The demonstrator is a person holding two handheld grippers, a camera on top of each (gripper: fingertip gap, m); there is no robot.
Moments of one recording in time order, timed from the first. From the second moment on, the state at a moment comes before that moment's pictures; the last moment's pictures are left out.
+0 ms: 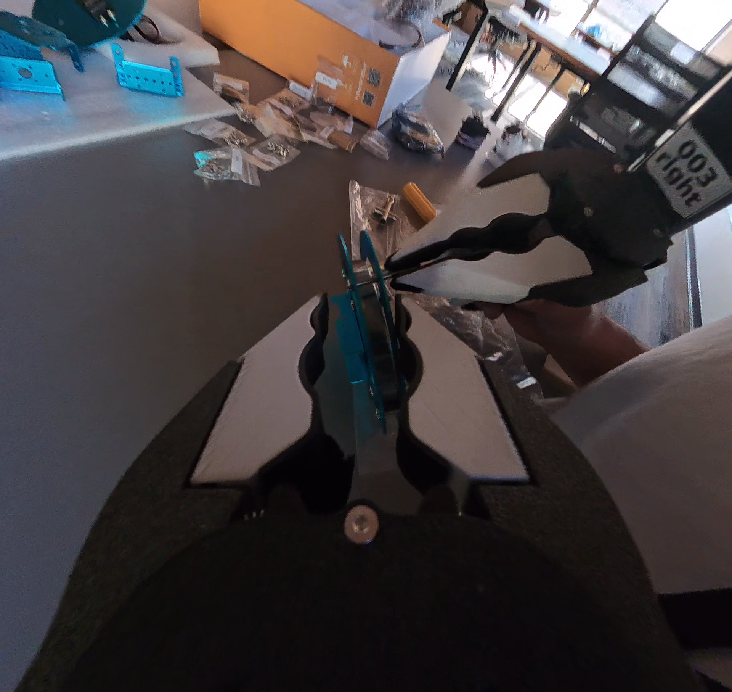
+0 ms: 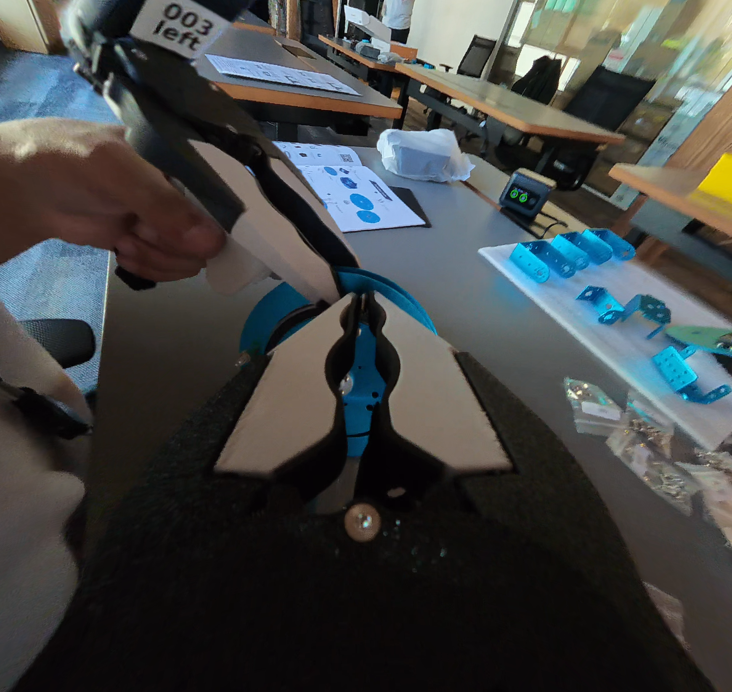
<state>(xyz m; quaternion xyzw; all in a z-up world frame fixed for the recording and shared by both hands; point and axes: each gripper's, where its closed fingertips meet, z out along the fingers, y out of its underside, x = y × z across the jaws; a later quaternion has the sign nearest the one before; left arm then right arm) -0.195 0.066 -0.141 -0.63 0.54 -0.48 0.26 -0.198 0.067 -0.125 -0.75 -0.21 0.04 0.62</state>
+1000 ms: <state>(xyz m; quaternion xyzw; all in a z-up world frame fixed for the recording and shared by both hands) -0.179 0.057 -0.140 -0.61 0.54 -0.49 0.30 -0.177 0.022 -0.117 -0.75 -0.14 0.25 0.60</state>
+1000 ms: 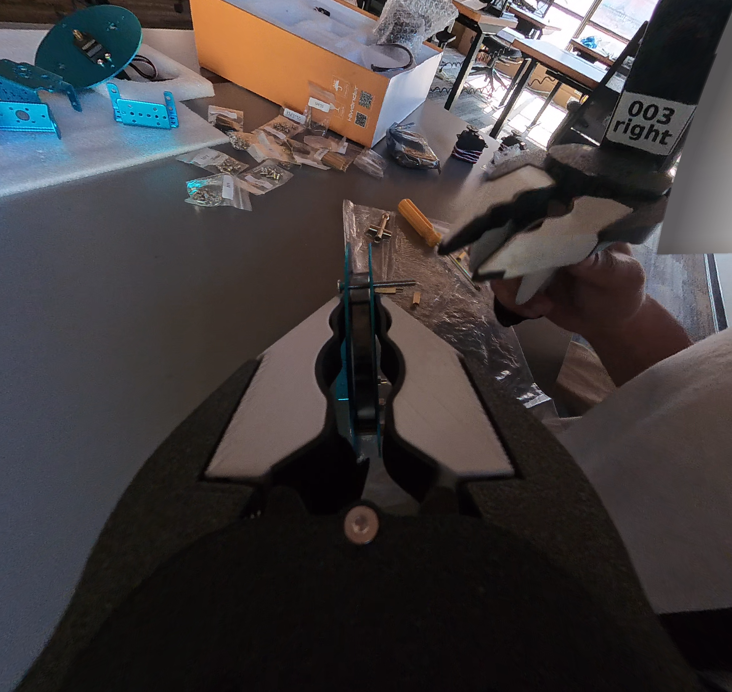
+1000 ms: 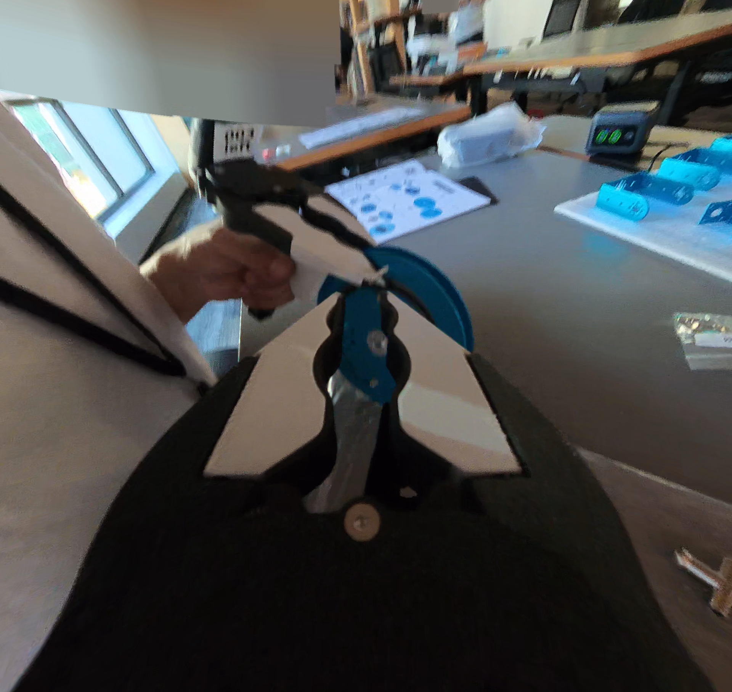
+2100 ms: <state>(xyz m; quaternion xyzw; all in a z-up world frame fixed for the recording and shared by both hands) -0.173 0.048 -0.131 -0.60 0.56 -0.48 0.33 -0.180 0.040 -0.129 -0.80 -0.13 0.09 0.59</state>
